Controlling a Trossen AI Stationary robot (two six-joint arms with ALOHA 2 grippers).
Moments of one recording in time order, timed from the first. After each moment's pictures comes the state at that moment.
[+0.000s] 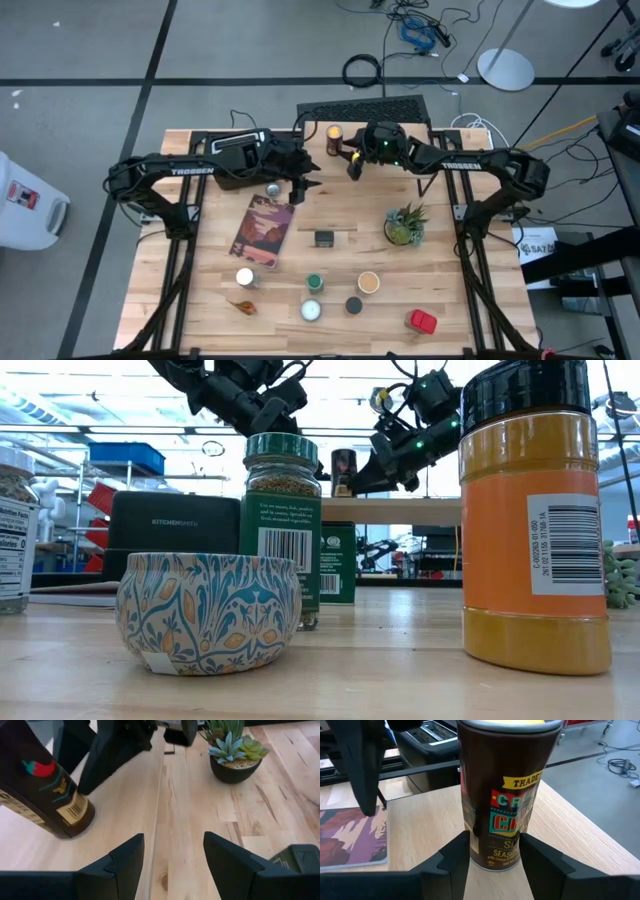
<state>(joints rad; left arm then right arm) 0.32 1.50 1.06 -0.14 0.20 0.28 -0.49 1.51 0.87 0.27 -0.05 -0.02</state>
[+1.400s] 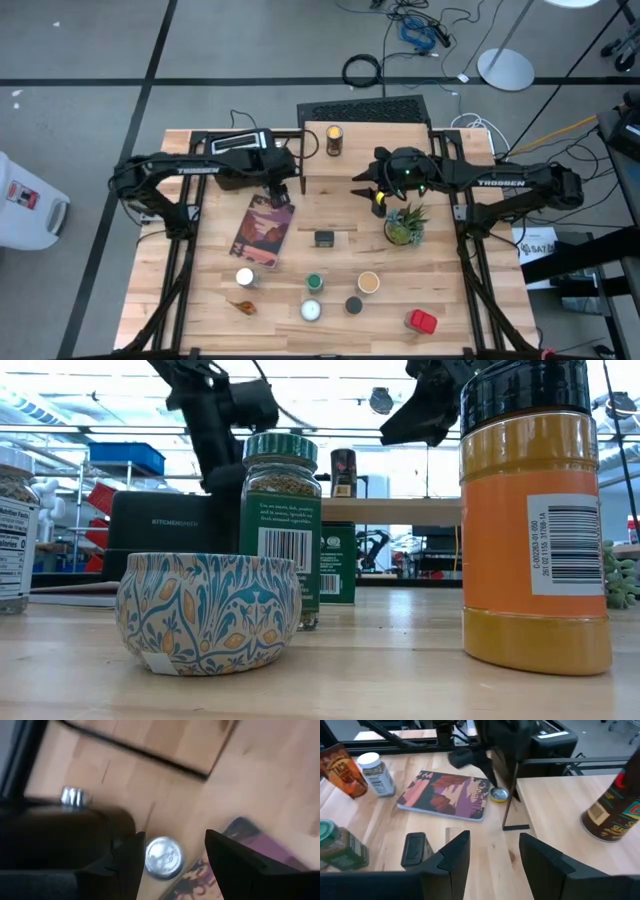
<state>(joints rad) 0.34 1.55 1.06 -0.71 -0.15 0.00 -0.19 1.19 0.87 -0.15 -0.05 -0.04</state>
